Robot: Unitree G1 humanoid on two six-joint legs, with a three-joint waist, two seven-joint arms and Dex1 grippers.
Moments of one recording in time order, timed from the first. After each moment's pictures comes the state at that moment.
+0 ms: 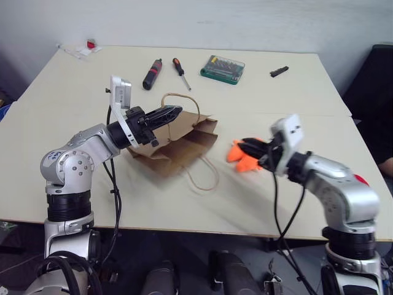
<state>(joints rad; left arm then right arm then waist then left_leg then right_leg) -0.69 0.48 0.22 -0.08 -0.84 0.90 -0.64 -0.41 -0.46 -0.24 -0.41 0.42 0.95 0.60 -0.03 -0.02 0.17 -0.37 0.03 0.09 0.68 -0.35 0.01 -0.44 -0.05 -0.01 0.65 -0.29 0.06</state>
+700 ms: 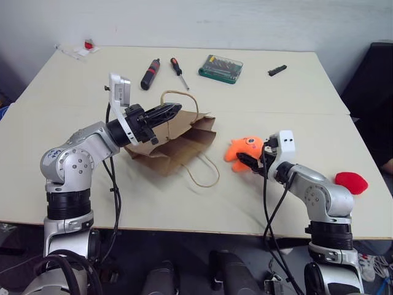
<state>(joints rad) -0.70 0.48 0.22 -0.07 -0.84 0.88 -0.63 -0.43 -0.32 -0.20 -0.12 0.43 0.91 0.42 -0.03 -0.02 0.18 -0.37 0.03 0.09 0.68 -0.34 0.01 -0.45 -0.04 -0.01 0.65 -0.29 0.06</state>
